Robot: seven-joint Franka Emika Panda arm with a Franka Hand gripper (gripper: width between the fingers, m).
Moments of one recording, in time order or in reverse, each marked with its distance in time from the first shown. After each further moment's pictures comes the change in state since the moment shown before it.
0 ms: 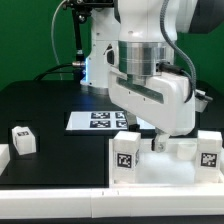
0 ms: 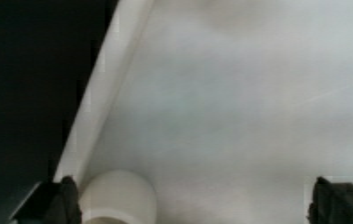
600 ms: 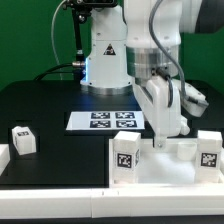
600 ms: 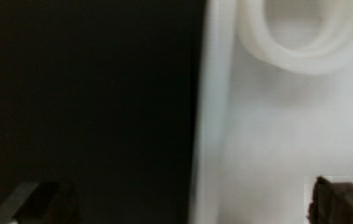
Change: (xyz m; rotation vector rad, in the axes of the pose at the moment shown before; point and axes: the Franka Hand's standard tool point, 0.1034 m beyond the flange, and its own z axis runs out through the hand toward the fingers) arm -0.038 0.035 0.024 -0.056 -0.040 0.263
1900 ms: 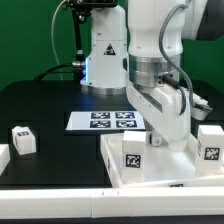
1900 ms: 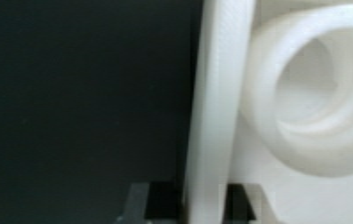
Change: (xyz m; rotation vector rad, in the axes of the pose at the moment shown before) arm 0.014 0.009 -0.002 -0.026 0.003 -0.296
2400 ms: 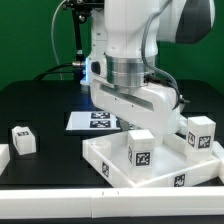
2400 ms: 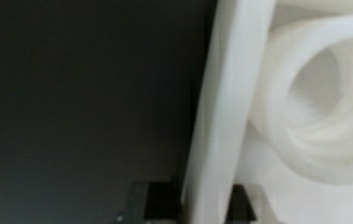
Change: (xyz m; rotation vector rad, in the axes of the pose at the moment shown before) arm 0.030 0.023 0.004 -0.007 0.022 -0.320
